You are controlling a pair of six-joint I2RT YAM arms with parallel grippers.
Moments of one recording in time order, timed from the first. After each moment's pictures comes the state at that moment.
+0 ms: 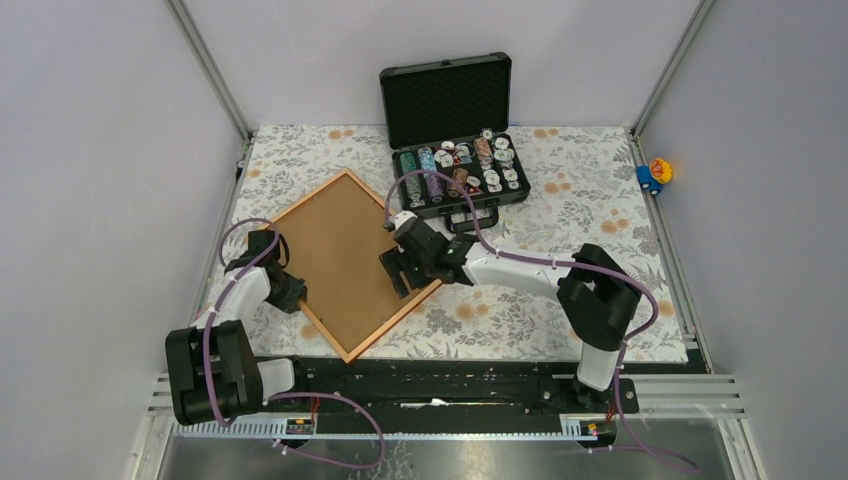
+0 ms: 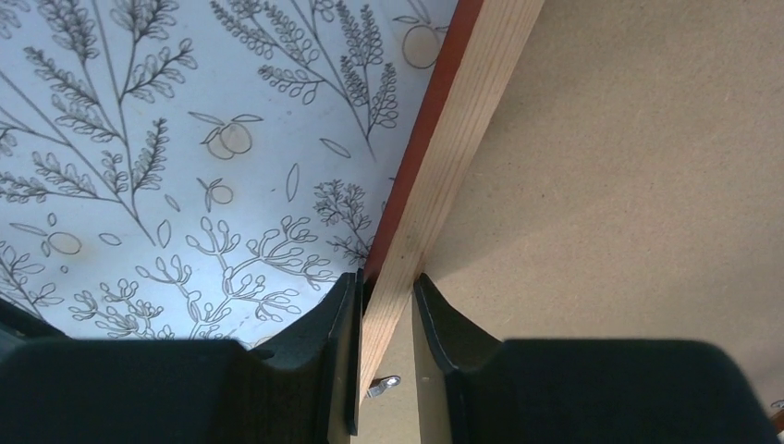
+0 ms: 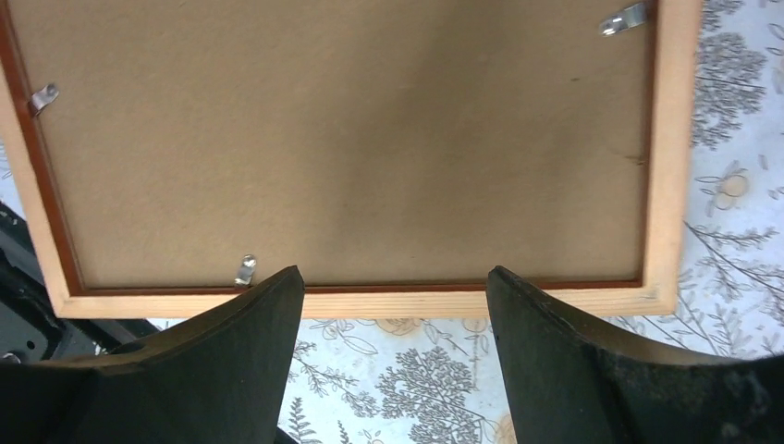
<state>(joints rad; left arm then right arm) 0.17 1.22 0.59 -0.67 -0.10 -0.91 0.98 1.82 1.28 -0.38 0.07 0.35</state>
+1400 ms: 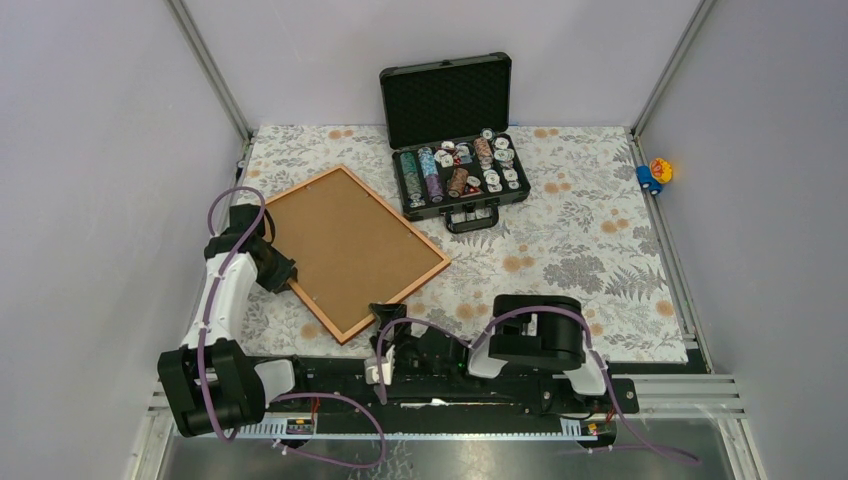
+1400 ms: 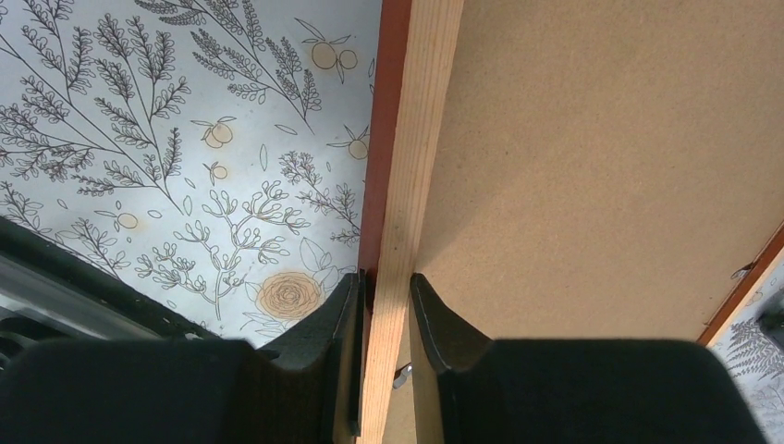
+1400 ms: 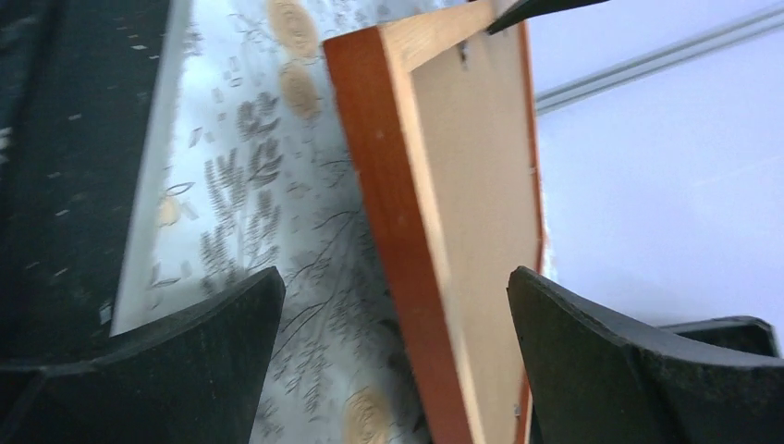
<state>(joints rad) 0.19 1.17 0.86 -0.90 -0.03 -0.74 1.41 2.02 0.61 1.24 0.16 -0.98</state>
